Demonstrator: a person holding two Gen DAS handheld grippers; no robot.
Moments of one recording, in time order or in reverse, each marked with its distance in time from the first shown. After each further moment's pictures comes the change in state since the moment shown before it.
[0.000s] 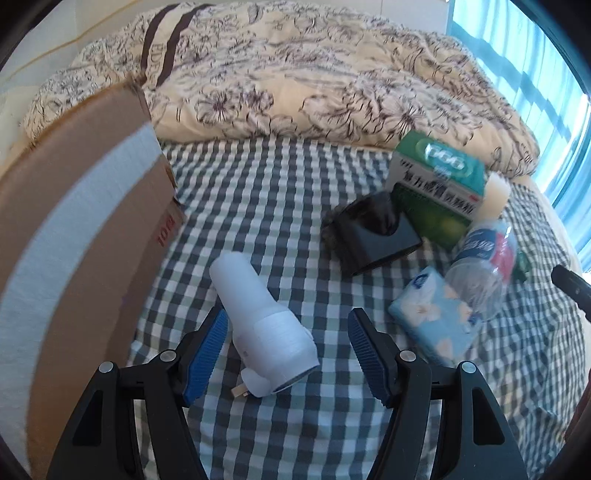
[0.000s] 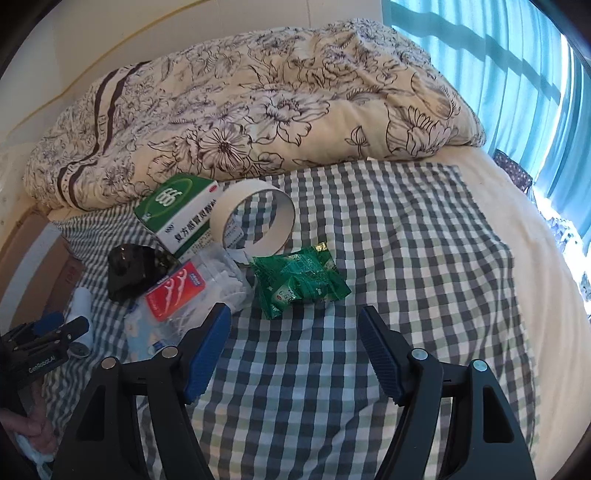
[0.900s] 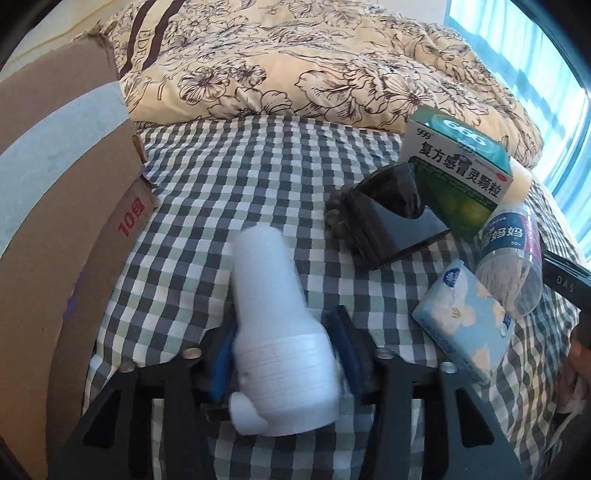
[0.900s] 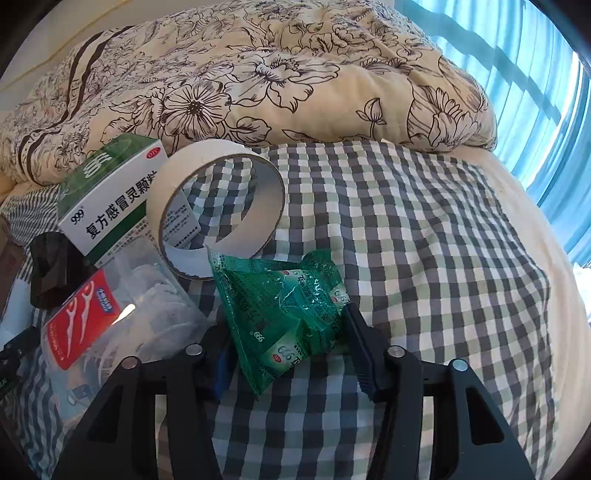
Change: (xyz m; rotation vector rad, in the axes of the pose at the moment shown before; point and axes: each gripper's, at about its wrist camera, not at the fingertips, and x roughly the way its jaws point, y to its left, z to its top) left arm 0.035 0.003 -0.004 0.021 -0.003 -0.055; right arm 0.073 0.009 0.009 -0.069 0.034 -0.125
